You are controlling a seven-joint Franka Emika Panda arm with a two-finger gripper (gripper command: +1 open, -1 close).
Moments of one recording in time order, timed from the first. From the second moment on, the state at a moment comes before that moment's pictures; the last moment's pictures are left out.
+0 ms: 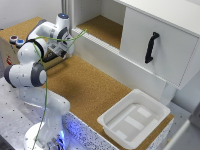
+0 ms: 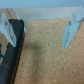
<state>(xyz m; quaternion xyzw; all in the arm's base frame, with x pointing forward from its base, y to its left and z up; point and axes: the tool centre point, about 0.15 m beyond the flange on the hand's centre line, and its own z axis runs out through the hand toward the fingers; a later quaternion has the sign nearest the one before) 0.313 0.258 0.399 -0.99 -0.07 -0.03 0.10</state>
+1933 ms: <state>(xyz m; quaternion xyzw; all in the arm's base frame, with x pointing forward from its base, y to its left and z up) 0.340 0.339 0.324 -0.99 -0.07 0.03 0.13</state>
